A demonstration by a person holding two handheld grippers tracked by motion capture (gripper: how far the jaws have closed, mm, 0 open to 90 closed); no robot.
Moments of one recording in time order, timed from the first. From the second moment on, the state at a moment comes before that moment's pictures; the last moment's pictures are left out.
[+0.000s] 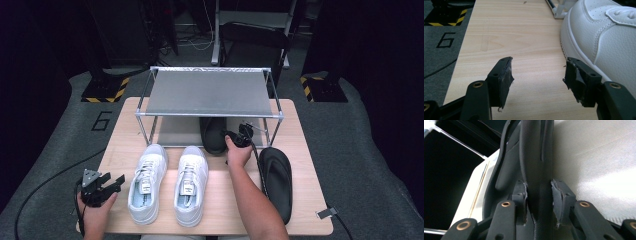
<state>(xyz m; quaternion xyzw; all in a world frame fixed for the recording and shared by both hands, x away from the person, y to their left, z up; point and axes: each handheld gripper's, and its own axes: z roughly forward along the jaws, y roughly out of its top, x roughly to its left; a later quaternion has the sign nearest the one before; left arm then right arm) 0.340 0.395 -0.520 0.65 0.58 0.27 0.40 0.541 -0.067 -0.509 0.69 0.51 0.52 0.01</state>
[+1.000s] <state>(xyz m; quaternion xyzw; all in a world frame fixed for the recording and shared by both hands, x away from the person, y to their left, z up) 0.340 0.396 -0.522 0.65 0.58 0.27 0.40 0.559 -0.068 -0.525 0.69 0.50 0.52 0.06</state>
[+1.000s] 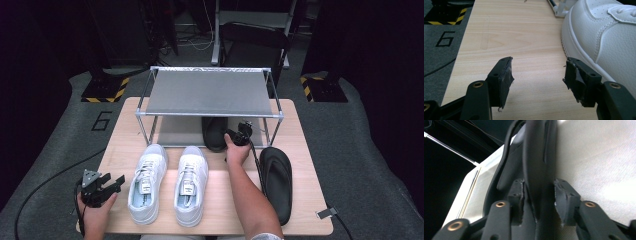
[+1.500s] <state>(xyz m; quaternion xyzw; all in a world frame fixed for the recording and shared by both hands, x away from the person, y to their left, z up) 0.340 0.394 -0.522 0.65 0.58 0.27 0.40 0.536 -0.072 -0.510 0.68 0.51 0.52 0.08</state>
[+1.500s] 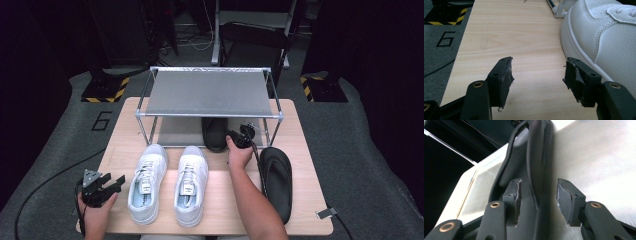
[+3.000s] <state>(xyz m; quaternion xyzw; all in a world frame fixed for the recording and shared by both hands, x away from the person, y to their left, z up) 0.341 0.387 -0.519 0.66 0.58 0.27 0.40 0.318 -0.182 -0.495 0.65 0.56 0.49 0.16</state>
